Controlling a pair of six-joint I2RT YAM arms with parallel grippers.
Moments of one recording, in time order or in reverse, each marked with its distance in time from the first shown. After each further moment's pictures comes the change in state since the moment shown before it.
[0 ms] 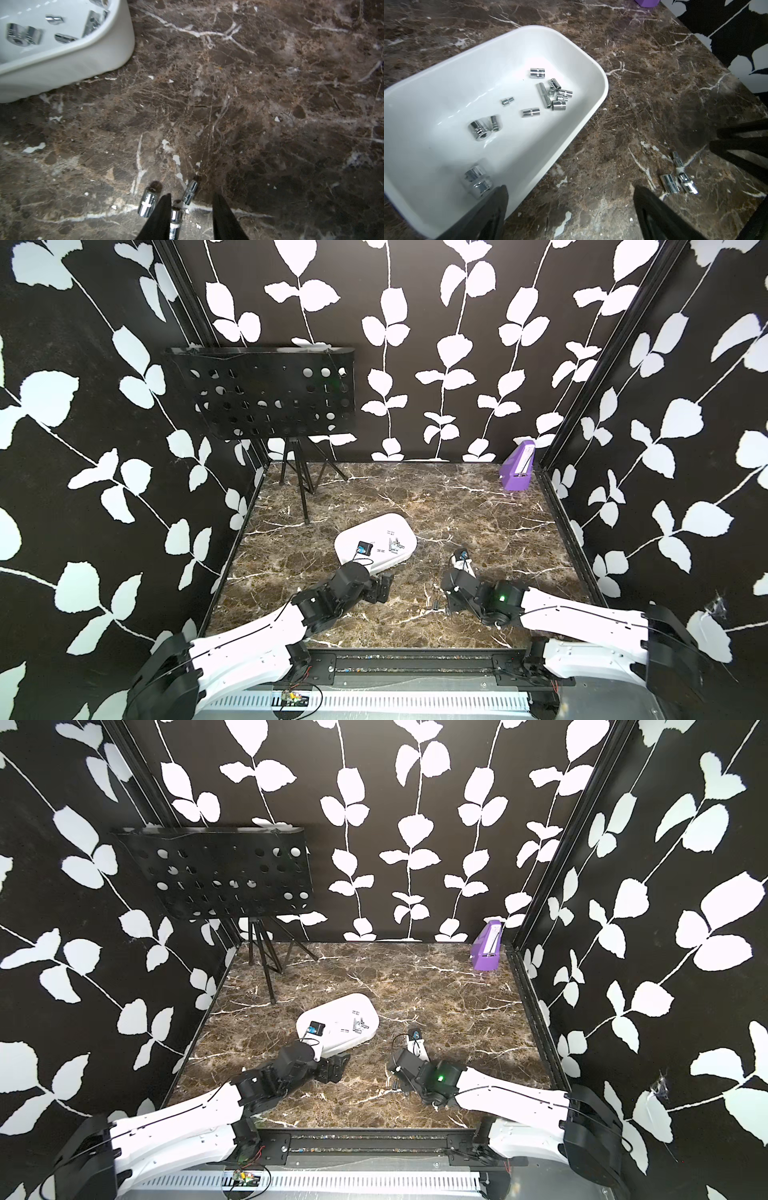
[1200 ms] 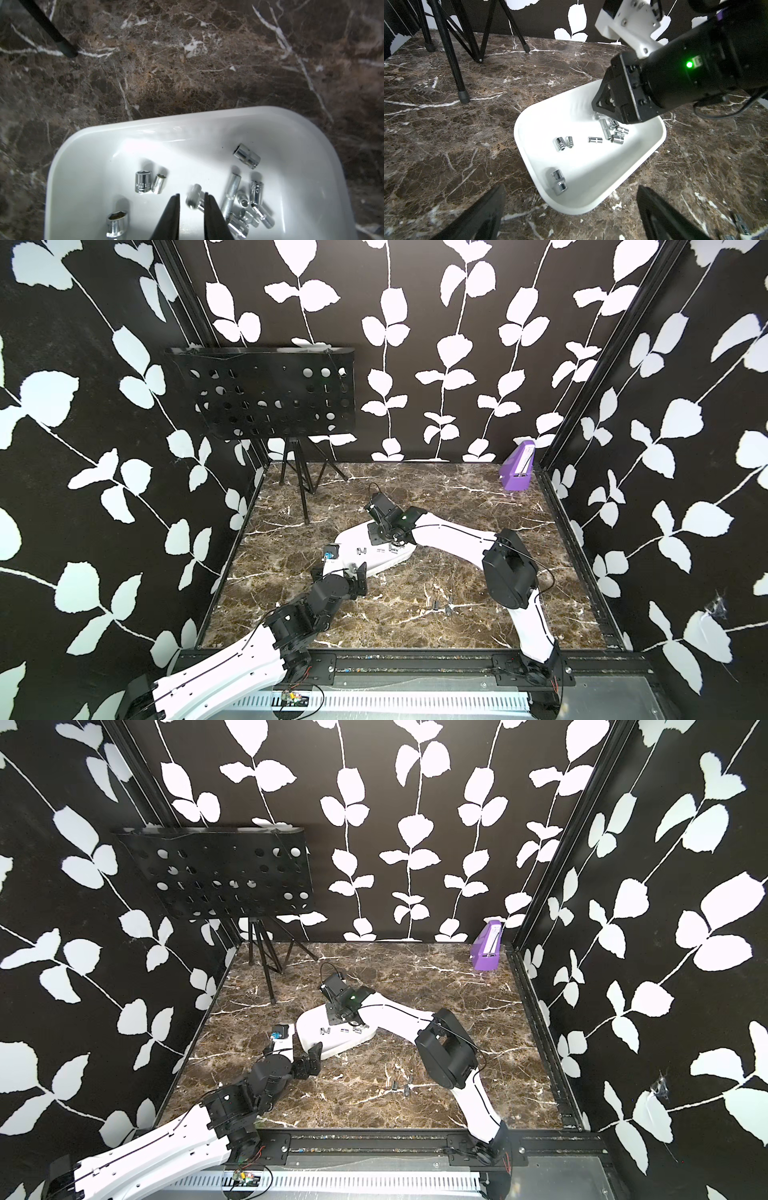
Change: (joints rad) left arm 0.000 -0.364 -0.102 -0.138 -0.378 -0.047; right arm -0.176 0.974 1.116 0.012 -0.303 -0.317
